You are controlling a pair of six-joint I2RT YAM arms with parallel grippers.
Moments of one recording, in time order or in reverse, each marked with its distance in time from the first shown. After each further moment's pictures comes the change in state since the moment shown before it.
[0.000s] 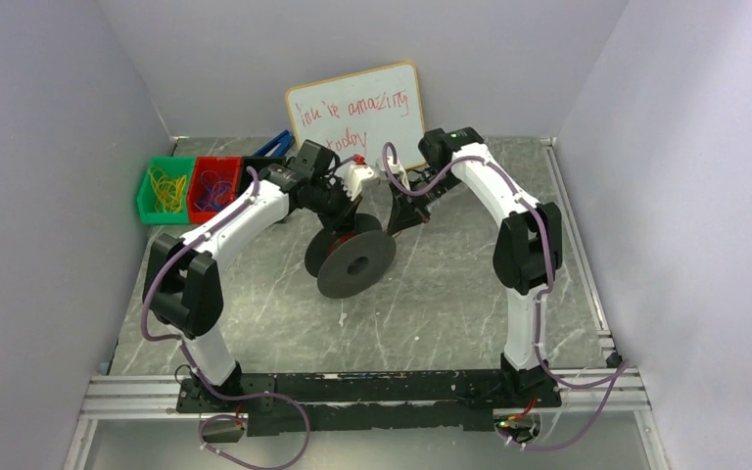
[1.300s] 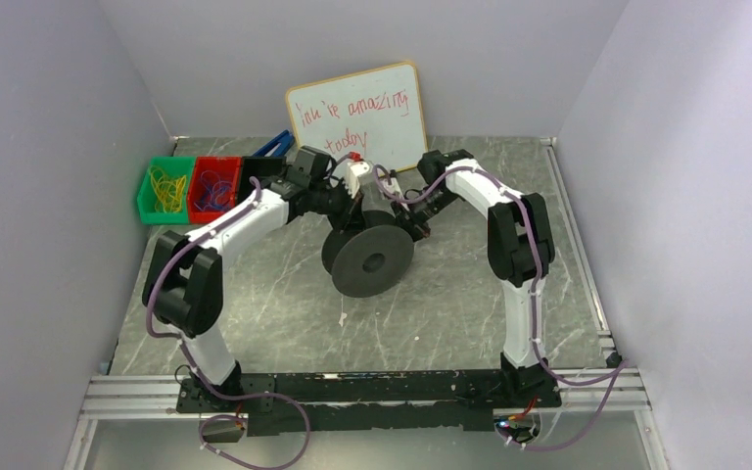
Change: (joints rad) left arm 0.013 0.000 -0.129 0.292 0.166 -0.103; right arm -0.023 0.080 -0.187 0.181 0.094 0.012
